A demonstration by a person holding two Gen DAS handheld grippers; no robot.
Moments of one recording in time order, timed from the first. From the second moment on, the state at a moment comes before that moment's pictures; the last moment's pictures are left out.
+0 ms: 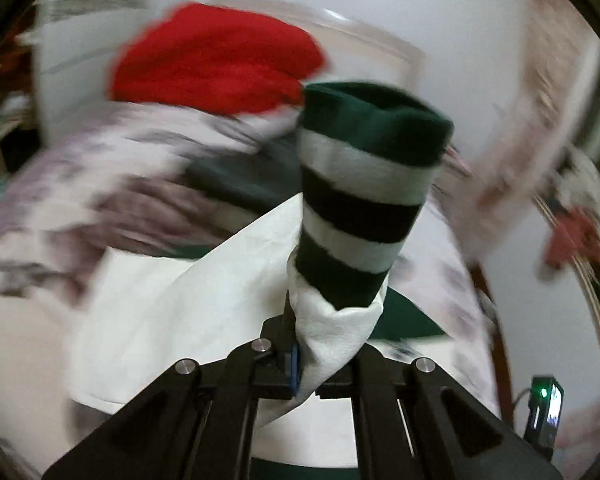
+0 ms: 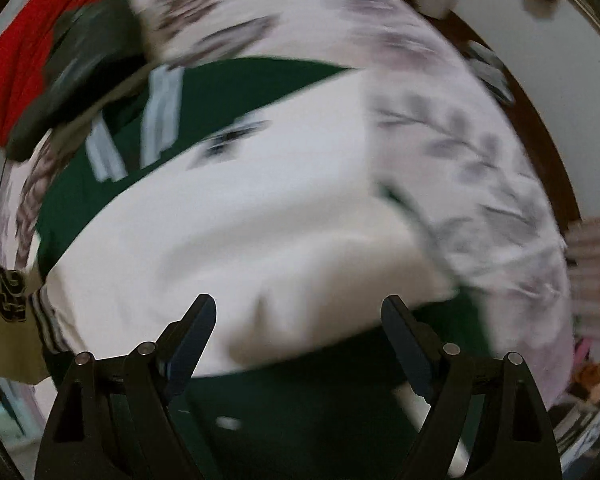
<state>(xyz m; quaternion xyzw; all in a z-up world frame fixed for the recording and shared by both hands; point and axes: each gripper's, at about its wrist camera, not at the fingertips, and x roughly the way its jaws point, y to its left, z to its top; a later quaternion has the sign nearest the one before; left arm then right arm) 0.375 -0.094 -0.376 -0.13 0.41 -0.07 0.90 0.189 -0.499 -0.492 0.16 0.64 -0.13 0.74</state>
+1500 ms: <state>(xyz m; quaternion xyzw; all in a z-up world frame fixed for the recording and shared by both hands) 0.244 -0.059 -0.517 -0.02 0.62 0.06 0.79 0.220 -0.573 -0.507 0.27 0.67 0.01 0.69</state>
